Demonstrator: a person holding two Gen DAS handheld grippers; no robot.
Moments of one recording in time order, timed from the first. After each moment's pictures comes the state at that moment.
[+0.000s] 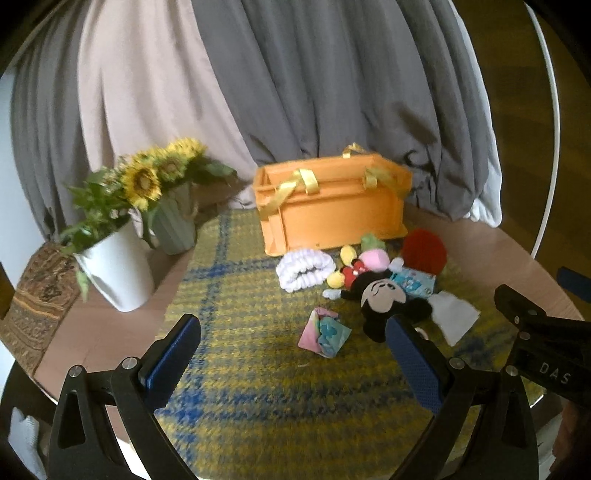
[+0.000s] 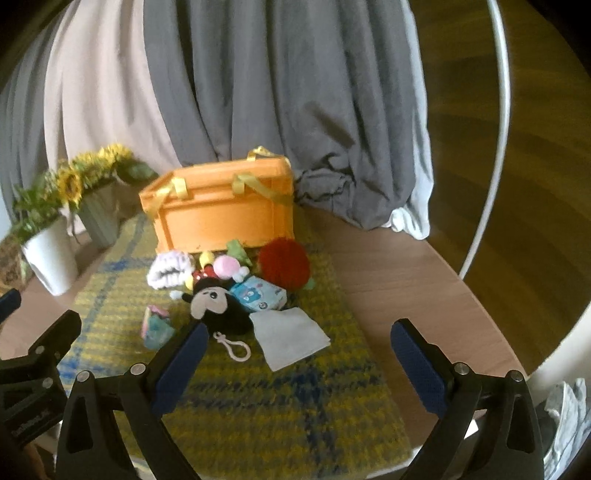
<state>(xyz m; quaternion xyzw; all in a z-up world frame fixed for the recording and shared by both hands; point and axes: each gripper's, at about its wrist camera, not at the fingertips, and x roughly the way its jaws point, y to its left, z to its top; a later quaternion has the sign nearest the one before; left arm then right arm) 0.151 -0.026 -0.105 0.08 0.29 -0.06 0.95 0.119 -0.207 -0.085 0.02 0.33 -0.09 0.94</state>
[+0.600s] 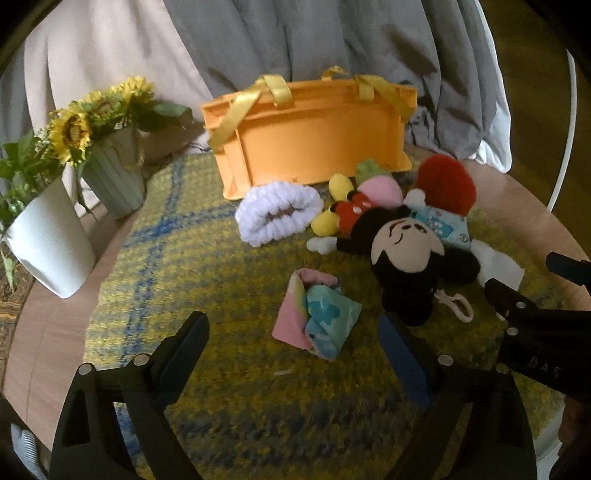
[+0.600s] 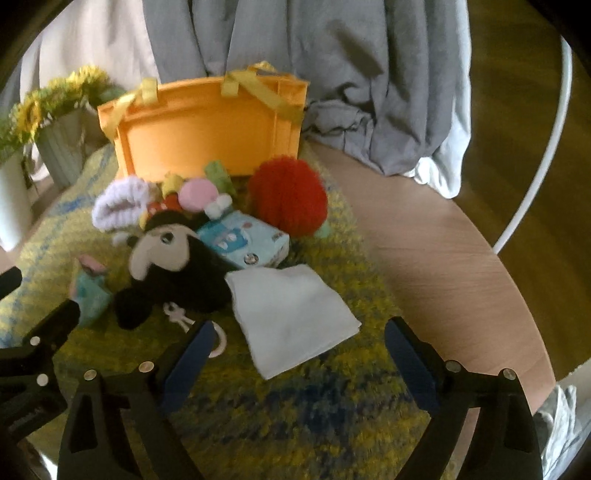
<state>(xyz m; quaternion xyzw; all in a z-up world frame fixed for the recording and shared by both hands) 0.229 -0.044 -0.192 0.10 0.37 -0.10 0.92 0.195 -0.204 -0.175 -0.02 0.43 -0.10 0.90</state>
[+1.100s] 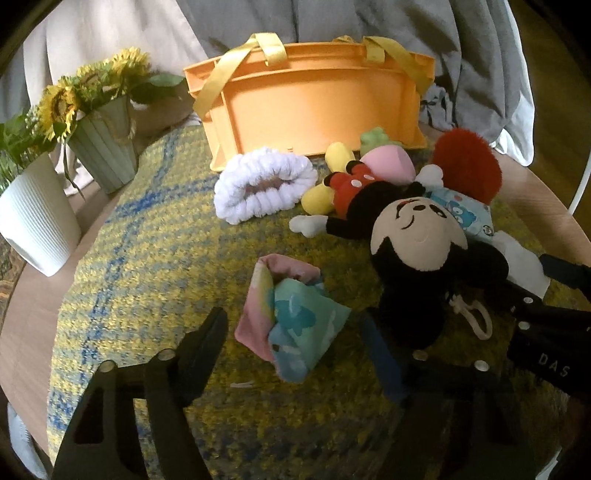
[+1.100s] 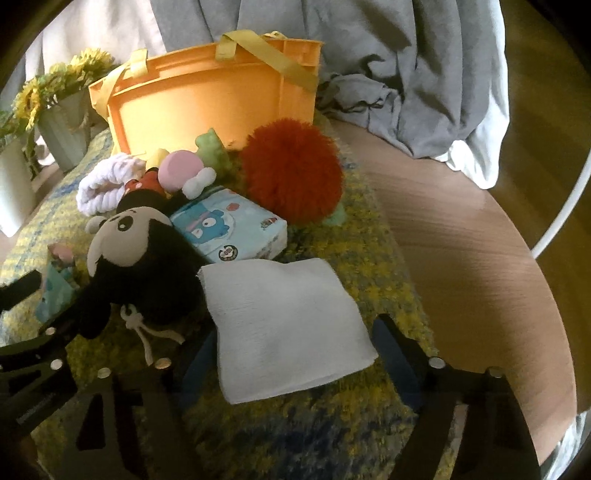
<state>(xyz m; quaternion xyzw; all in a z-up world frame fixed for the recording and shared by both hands) 0.251 -0.065 -0.217 0.08 0.41 -0.07 0.91 0.228 -0.229 -0.205 -0.01 0.46 -0.05 0.89</state>
